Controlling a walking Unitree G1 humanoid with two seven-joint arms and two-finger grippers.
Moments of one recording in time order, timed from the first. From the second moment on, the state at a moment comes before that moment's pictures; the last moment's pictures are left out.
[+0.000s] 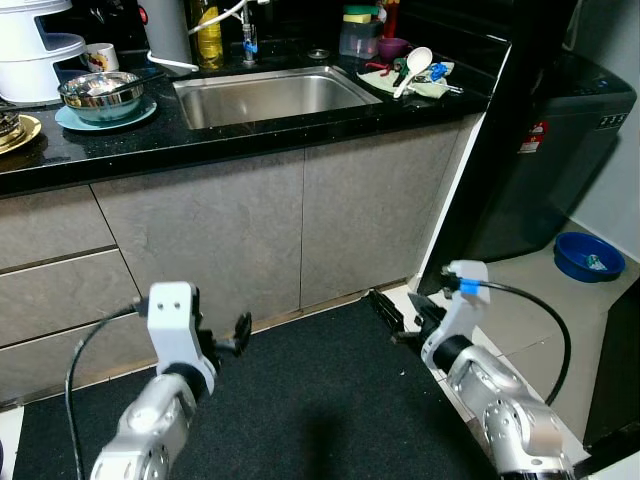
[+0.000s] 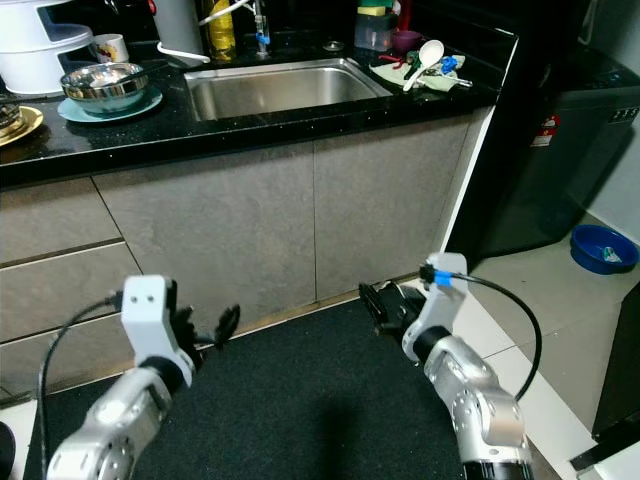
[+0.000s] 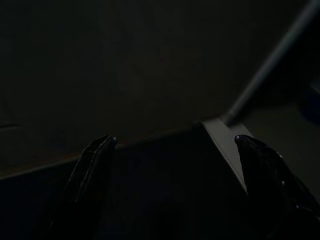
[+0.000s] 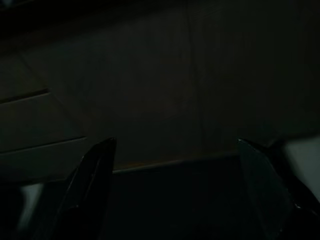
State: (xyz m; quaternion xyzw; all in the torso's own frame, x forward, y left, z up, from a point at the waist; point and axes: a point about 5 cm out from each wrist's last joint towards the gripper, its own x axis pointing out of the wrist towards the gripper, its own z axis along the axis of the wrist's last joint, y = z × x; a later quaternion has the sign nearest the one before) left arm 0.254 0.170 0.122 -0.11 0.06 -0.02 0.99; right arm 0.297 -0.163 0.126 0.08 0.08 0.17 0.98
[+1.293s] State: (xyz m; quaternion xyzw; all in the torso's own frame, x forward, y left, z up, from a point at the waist) left arm 0.288 0.194 0.157 -0.02 -0.03 0.03 1.00; right arm 0.322 -0.113 0.178 0.10 -0.03 0.26 0.96
